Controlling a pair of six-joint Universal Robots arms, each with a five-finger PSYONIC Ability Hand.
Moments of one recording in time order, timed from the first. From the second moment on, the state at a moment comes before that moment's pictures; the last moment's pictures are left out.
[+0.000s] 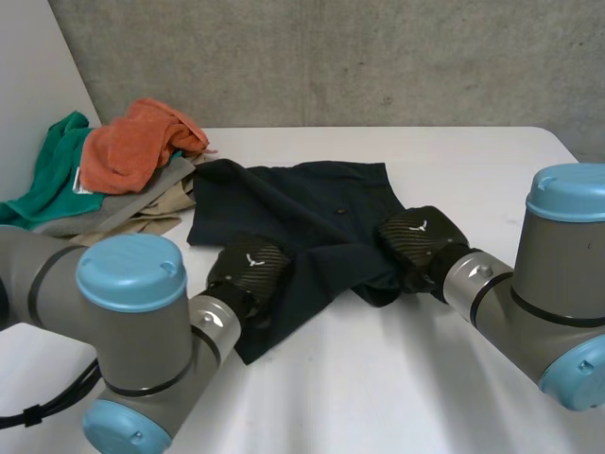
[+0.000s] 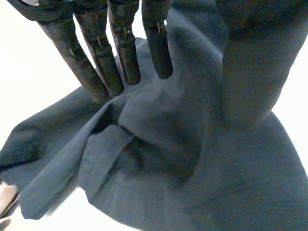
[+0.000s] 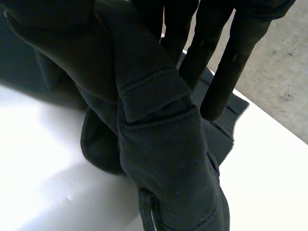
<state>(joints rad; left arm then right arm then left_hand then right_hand) 4.05 -2.03 -1.62 3.34 -1.60 3.54 2.02 -1.18 1.55 0.00 1.36 2.78 0.58 0.58 0.58 0.59 0.41 1.10 1.18 1.19 1.20 1.01</state>
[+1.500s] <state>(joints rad) 4.31 -1.96 -0.76 3.00 -1.59 3.27 2.09 -1.21 0.89 0.03 1.49 2.98 1.16 1.20 1.19 1.19 1.00 1.11 1.18 1.19 1.20 1.01</state>
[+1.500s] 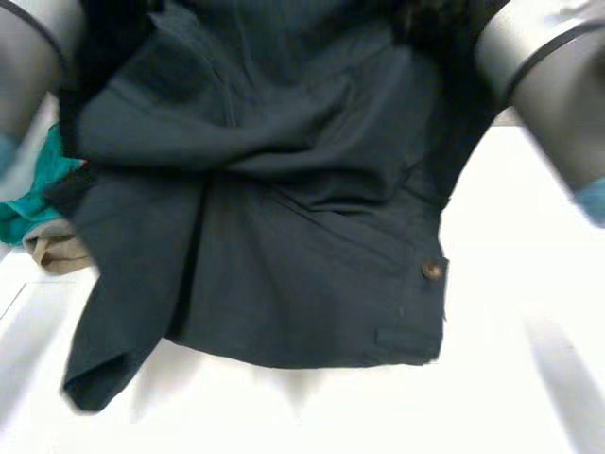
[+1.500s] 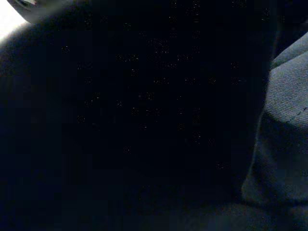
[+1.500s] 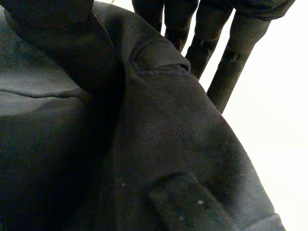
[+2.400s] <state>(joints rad) 4.21 -1.80 -1.73 2.94 -1.41 3.58 2.20 -1.21 1.59 0.32 1.40 2.80 0.69 0.70 0.71 0.70 0.54 0.68 0.67 0.68 0.68 0.51</state>
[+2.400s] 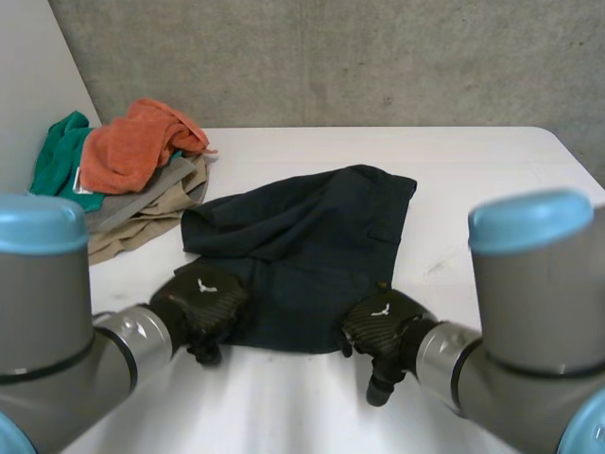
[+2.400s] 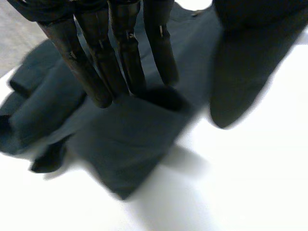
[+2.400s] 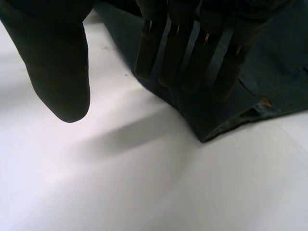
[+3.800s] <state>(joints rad) 4.30 -1.75 -1.15 2.71 -1.59 3.25 2.05 -1.18 0.83 0.55 1.42 2.70 1.16 1.19 1.19 1.19 0.99 1.12 1.17 1.18 1.20 0.99</state>
